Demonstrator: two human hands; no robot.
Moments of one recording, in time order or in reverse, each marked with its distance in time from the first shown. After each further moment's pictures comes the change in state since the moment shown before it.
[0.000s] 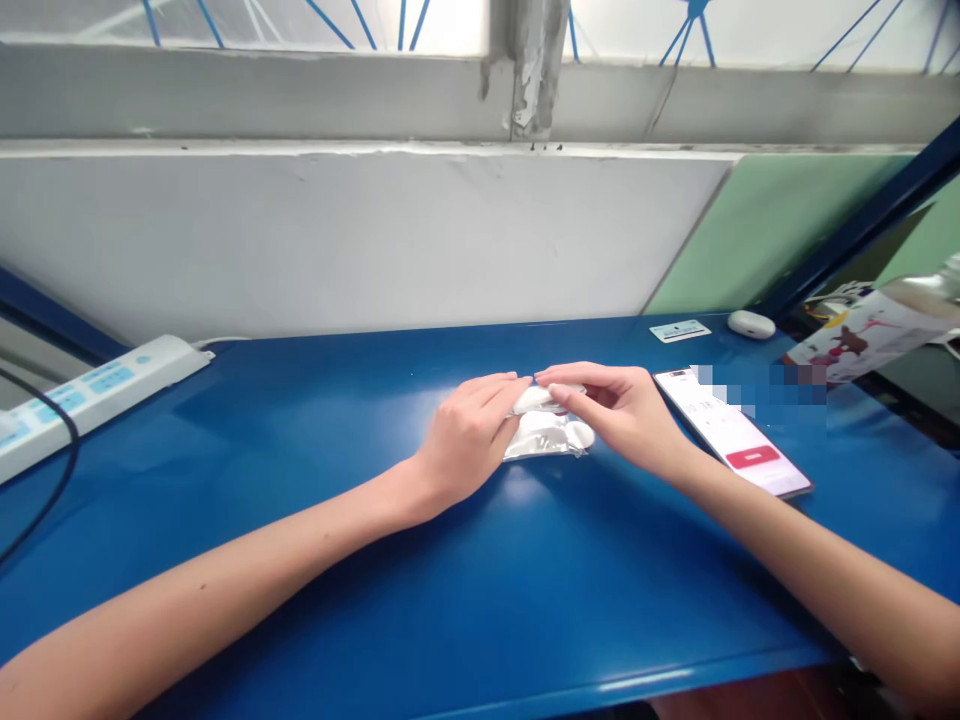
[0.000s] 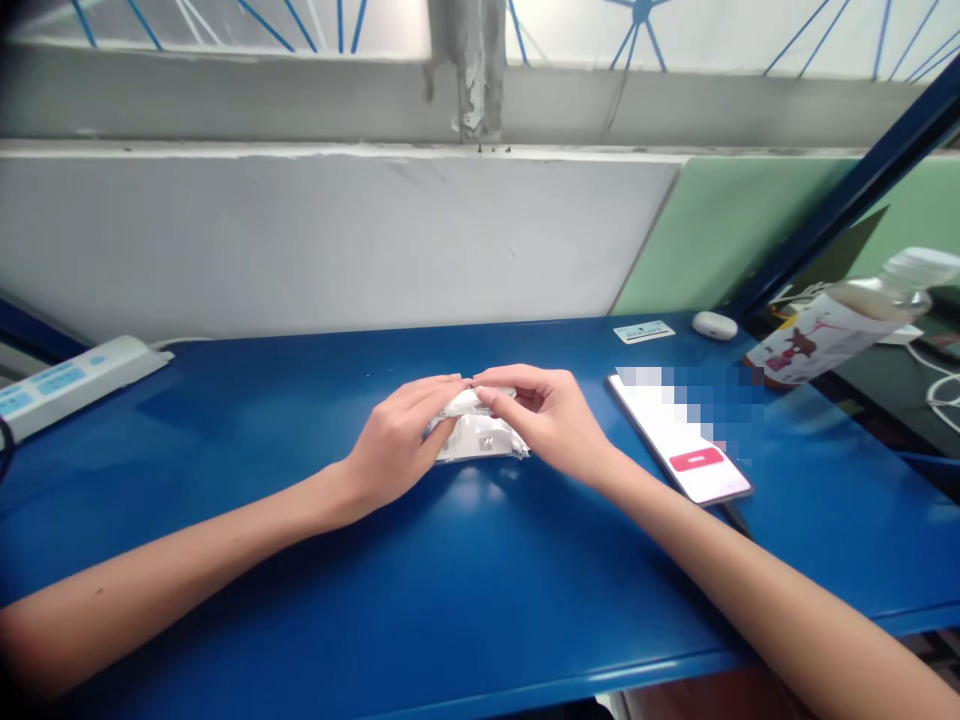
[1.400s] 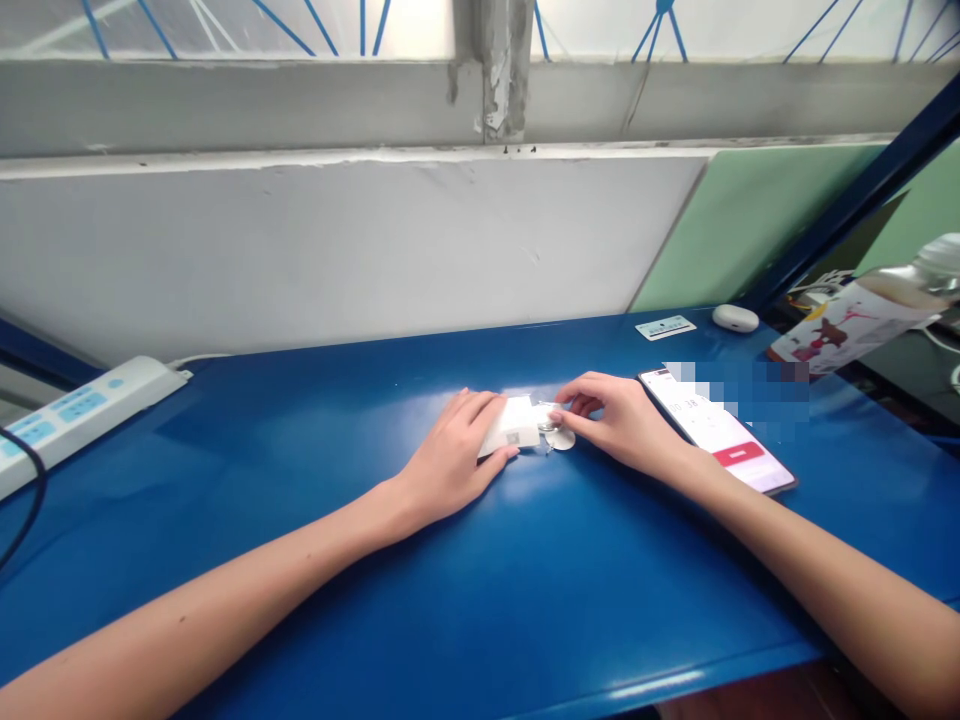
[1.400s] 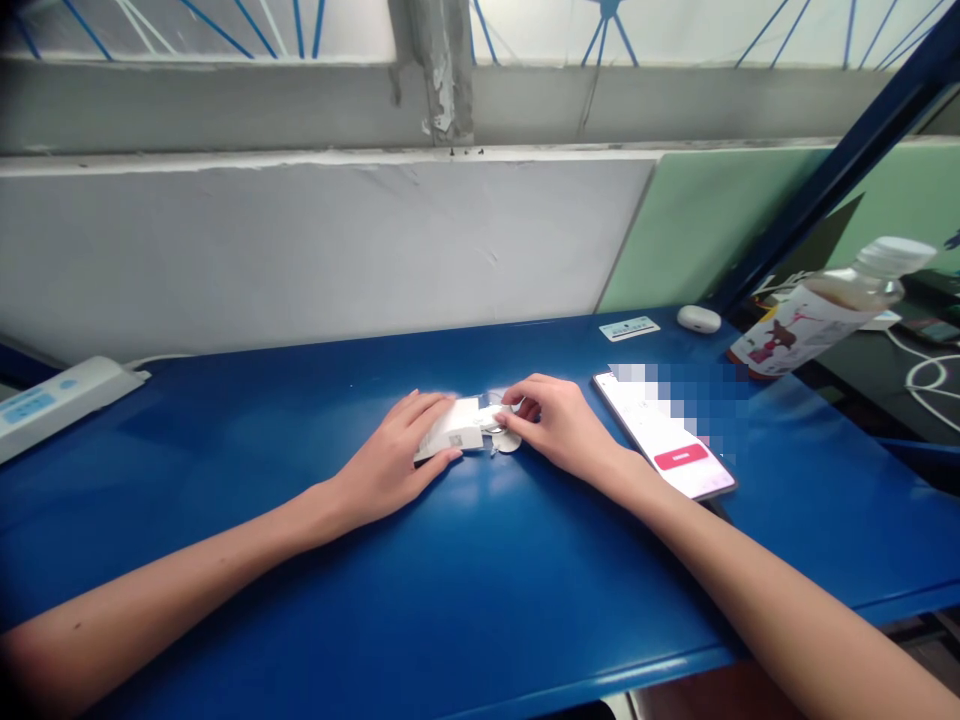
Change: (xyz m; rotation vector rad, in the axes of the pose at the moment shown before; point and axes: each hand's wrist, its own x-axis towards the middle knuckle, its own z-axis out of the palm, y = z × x) left_hand -0.008 -0.005 0.002 -0.031 -0.373 -0.147; right_hand -0.002 0.036 -0.031 -0.517 -0.075 -0.020
